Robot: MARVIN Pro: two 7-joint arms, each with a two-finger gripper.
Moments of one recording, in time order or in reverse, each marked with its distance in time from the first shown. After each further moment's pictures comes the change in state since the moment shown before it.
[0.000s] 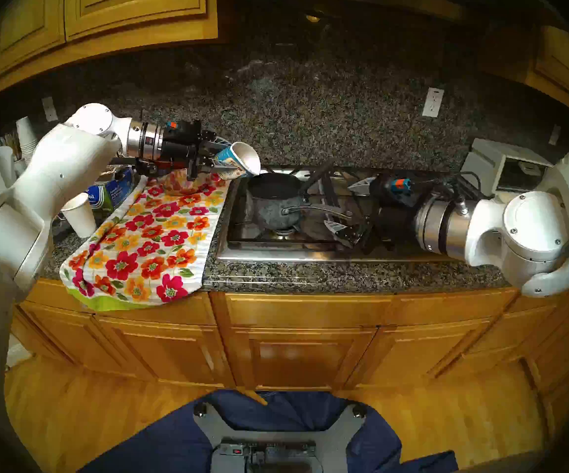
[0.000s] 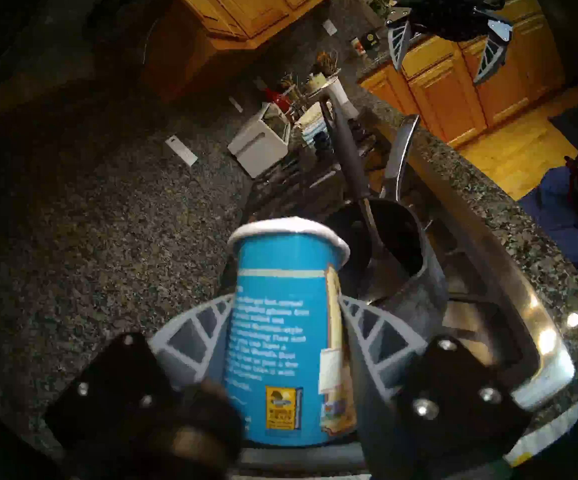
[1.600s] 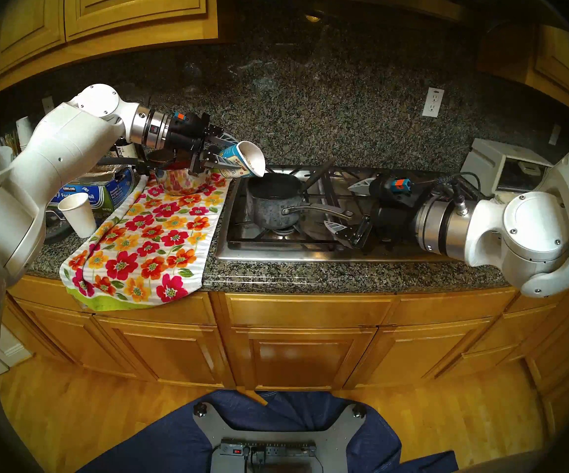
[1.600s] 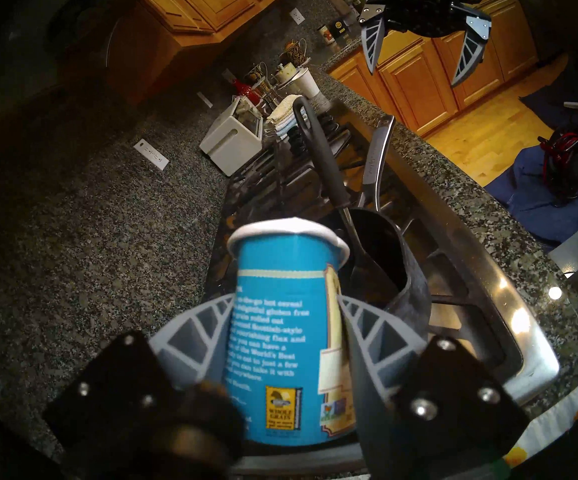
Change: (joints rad) left arm -0.109 0.007 0.166 -0.034 -0.042 0.022 -0.018; right arm -0.002 0.000 0.000 0.000 0.000 0.000 0.000
